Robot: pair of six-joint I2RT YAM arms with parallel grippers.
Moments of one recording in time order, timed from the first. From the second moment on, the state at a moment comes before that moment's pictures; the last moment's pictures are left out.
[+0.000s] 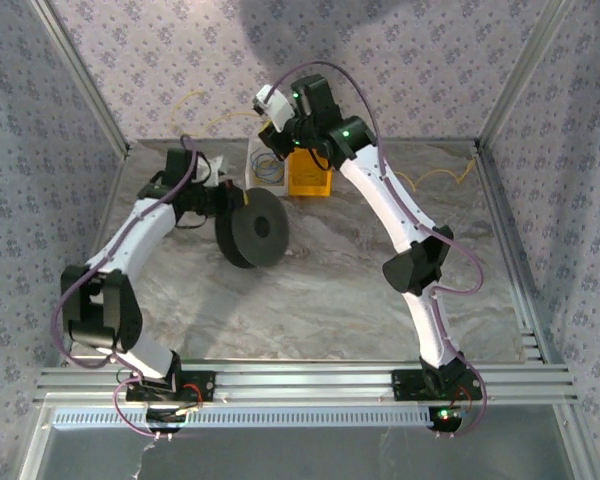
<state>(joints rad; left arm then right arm) -0.20 1.54 1.30 -0.60 0.52 -0.35 0.62 2.21 2.59 -0.85 -0.25 -0.30</state>
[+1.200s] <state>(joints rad) -0.32 1.62 1.46 -0.93 -0.02 -0.23 0.62 2.20 2.49 -0.83 -0.26 -0.27</state>
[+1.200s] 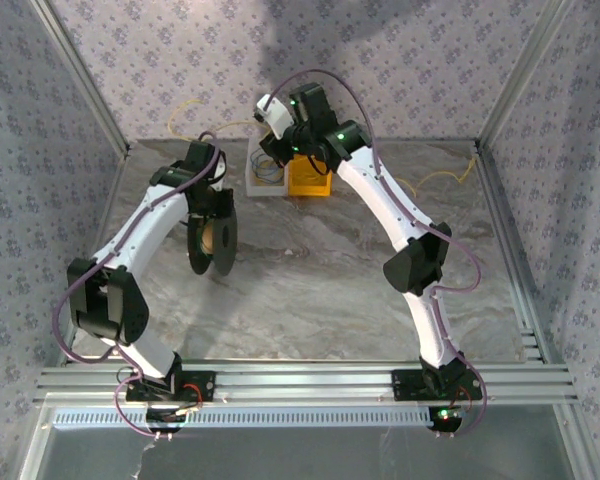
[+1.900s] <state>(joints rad) -0.33 1.64 1.48 -0.95 -0.03 -0.24 0.62 2.18 2.42 -0.79 -0.26 -0.27</state>
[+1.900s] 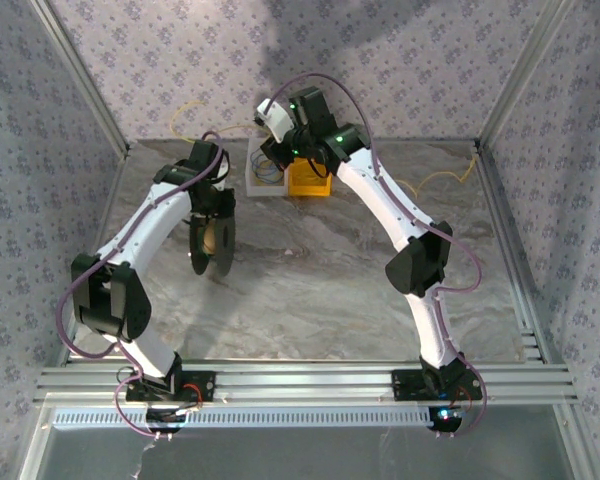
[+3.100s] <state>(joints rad) -0.12 1.41 1.76 -1.19 0.14 -0.14 0.59 2.08 2.04 -0.61 -0.22 -0.29</state>
